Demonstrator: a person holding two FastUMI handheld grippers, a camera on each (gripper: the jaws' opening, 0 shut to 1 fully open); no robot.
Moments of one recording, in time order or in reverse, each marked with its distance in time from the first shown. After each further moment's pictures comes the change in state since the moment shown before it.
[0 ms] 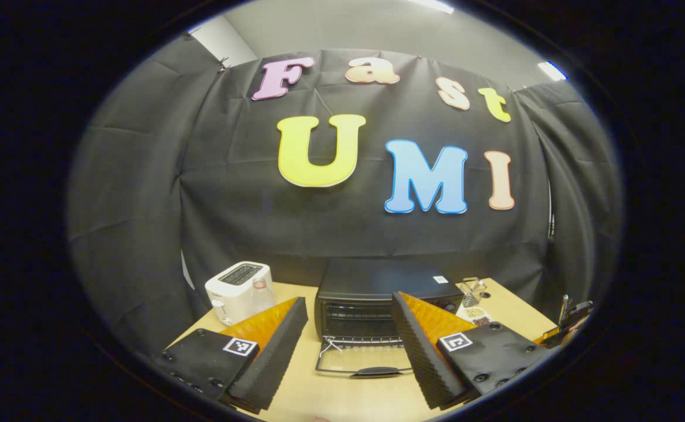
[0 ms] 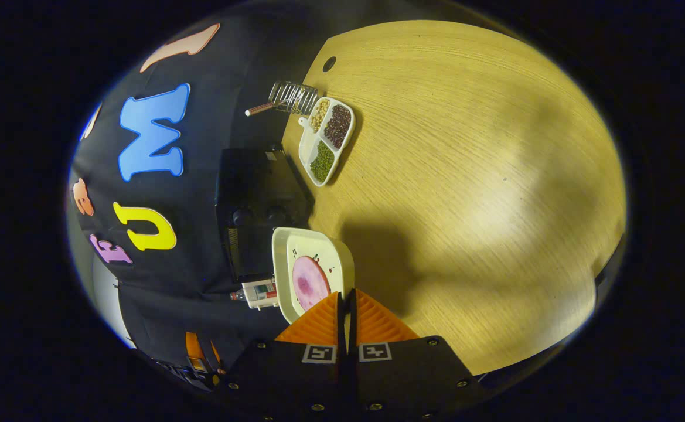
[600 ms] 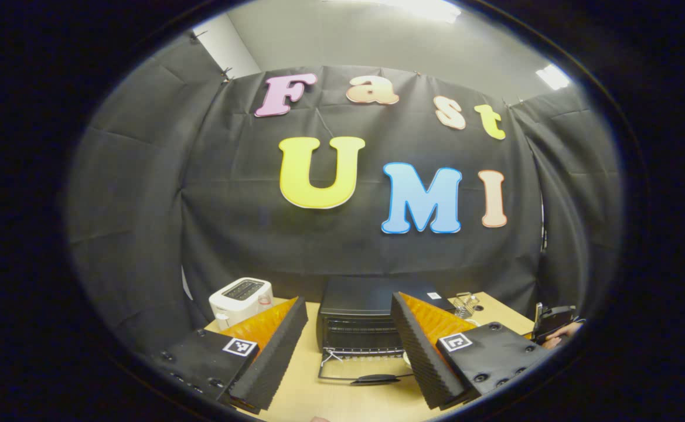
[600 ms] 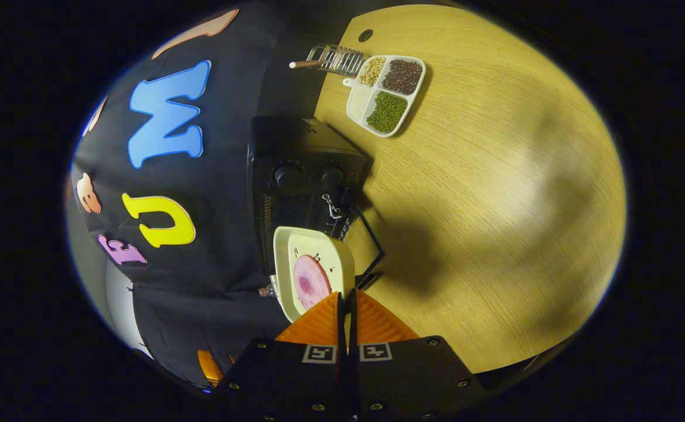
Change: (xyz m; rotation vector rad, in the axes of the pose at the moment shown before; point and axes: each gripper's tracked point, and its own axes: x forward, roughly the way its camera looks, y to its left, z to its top) left arm -0.029 0.024 0.026 -0.008 -0.076 0.016; right arm 0.077 0.097 -0.059 0.029 0.043 0.074
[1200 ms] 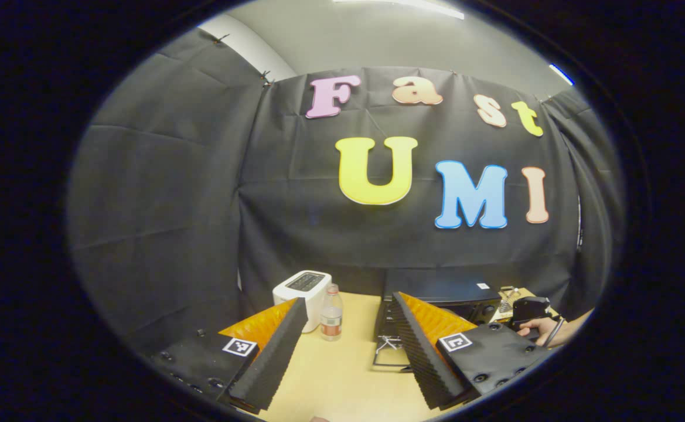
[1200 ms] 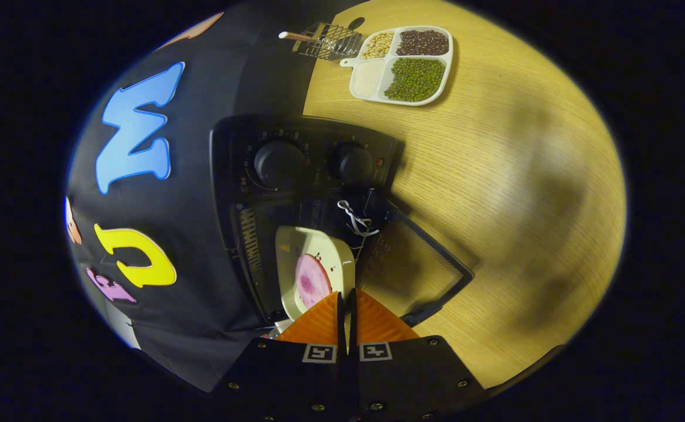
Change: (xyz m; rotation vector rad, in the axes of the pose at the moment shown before) left arm -0.062 0.096 -0.011 0.008 0.033 0.250; right arm 0.131 0.040 0.023 0.159 -0.181 -0.048
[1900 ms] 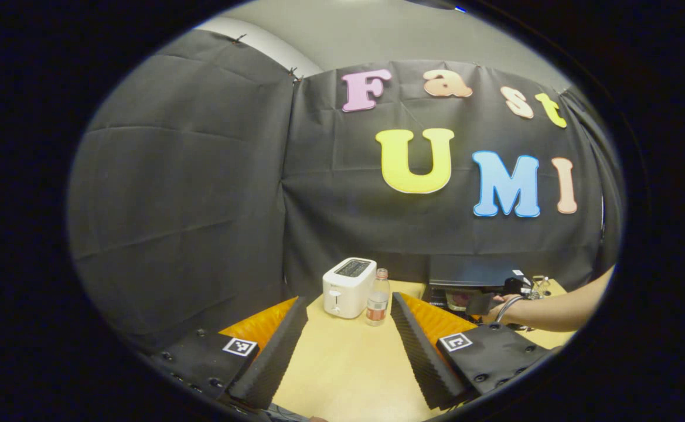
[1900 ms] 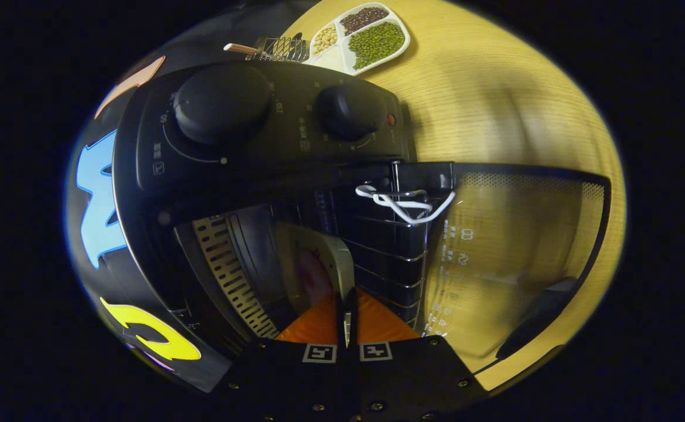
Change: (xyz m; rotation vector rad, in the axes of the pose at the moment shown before) left arm -0.040 0.063 -0.010 0.025 0.052 0.151; right arm 0.104 0.052 0.013 0.337 -0.272 0.045
